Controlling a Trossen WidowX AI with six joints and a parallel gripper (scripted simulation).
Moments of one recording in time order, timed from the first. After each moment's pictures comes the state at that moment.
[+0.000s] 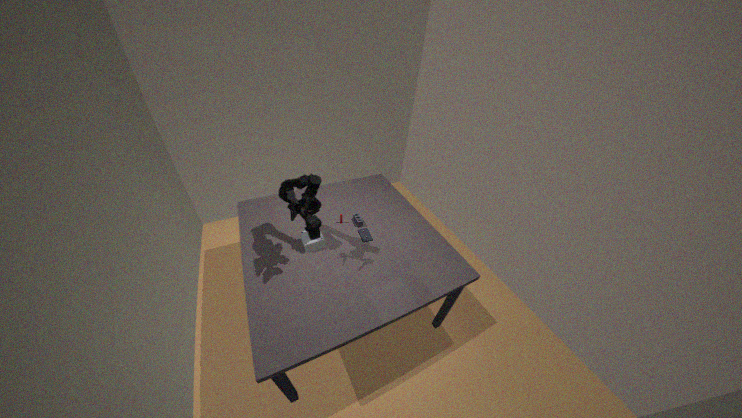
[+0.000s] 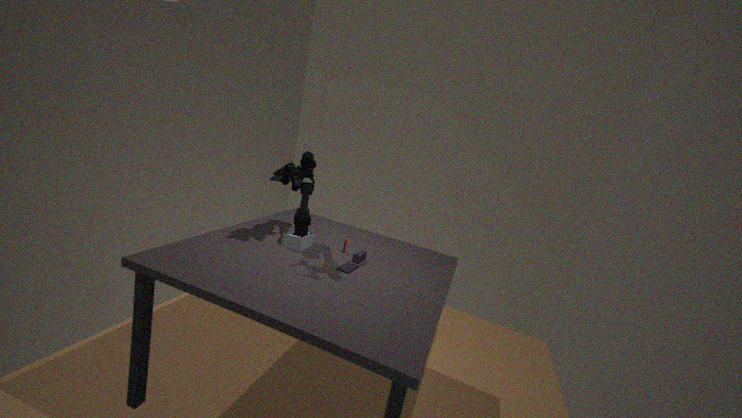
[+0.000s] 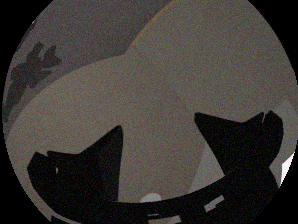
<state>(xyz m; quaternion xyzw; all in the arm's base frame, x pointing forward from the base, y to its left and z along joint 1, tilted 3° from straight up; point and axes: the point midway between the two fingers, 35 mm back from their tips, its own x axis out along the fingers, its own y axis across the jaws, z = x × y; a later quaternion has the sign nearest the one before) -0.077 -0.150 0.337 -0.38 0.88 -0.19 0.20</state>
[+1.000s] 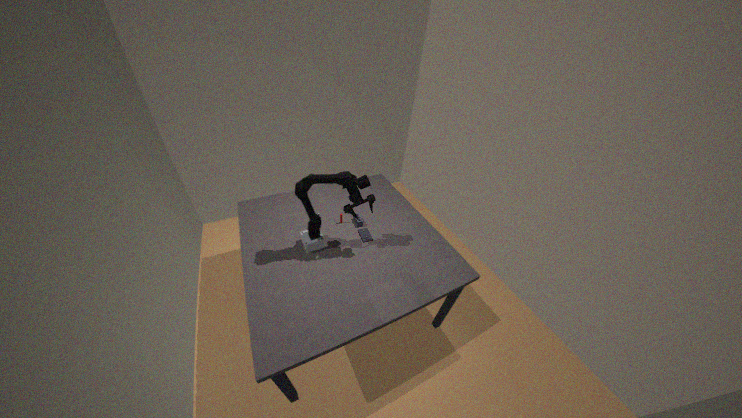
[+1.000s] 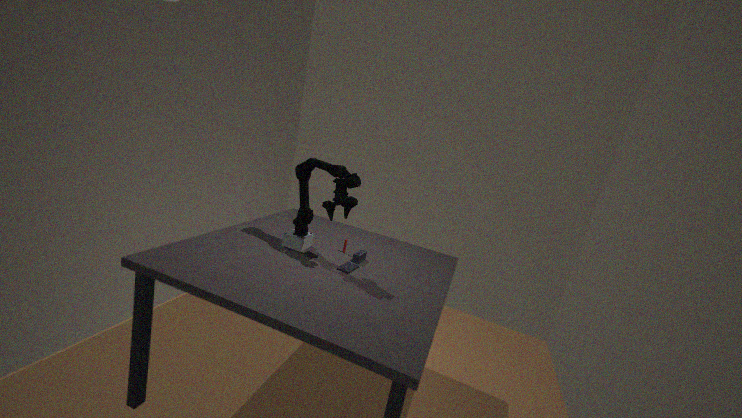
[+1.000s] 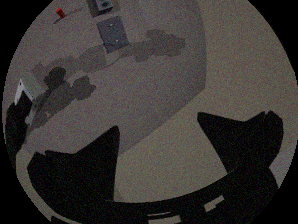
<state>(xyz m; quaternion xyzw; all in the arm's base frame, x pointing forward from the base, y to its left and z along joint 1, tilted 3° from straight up) 0.269 -0.142 0.219 -0.58 0.59 0.19 0.53</state>
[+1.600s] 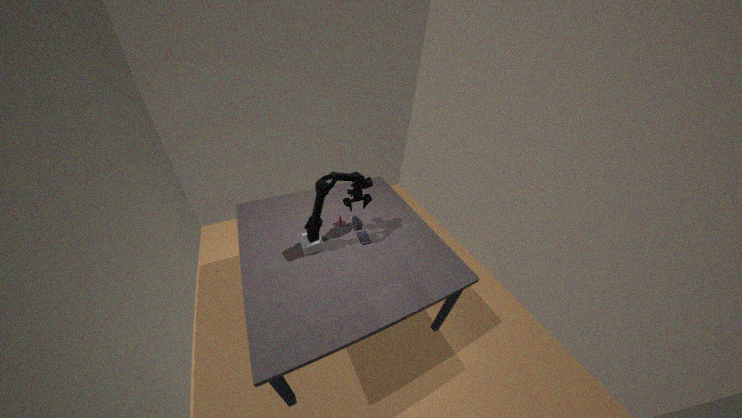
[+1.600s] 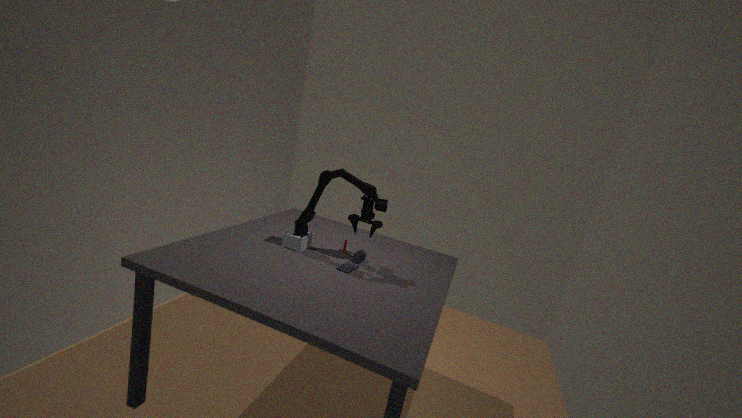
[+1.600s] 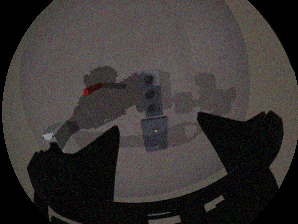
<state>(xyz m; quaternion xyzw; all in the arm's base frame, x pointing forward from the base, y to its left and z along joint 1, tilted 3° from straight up) 0.346 0.069 0.102 -0.48 0.53 0.47 0.52</state>
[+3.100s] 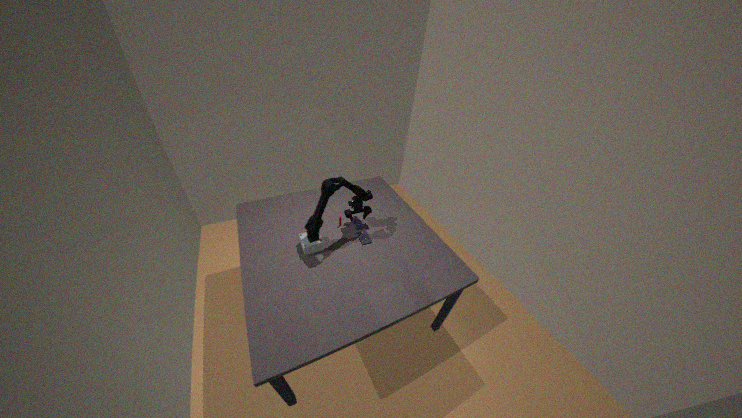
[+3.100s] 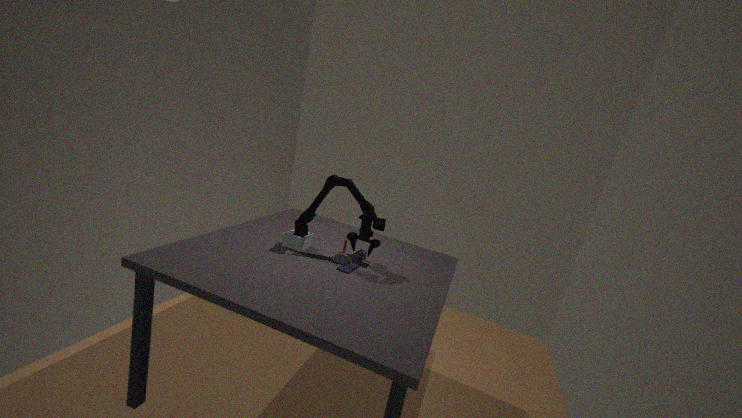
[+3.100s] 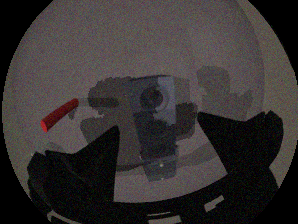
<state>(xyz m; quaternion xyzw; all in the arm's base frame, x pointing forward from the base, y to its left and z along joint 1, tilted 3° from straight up) 0.354 0.073 -0.007 -0.47 0.53 0.47 0.53</state>
